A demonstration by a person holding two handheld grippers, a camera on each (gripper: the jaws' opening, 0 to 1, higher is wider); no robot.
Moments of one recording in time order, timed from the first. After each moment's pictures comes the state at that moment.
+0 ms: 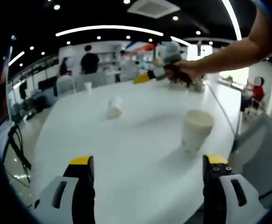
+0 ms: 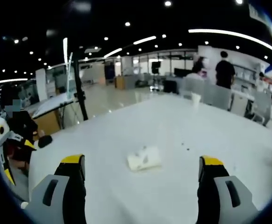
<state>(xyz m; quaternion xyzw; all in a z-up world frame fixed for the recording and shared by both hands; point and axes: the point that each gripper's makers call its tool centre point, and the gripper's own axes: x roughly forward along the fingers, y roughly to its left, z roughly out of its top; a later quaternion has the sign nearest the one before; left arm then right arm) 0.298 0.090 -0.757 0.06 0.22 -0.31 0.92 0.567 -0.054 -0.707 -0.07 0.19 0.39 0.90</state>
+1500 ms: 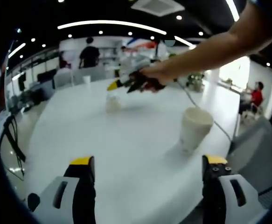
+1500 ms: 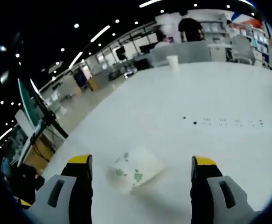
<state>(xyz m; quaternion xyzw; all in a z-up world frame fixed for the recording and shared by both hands) 0.296 0.088 -0.769 0.04 0.24 -0.31 0.92 0.632 -0.008 -0.792 0.09 0.33 0.28 0.90</state>
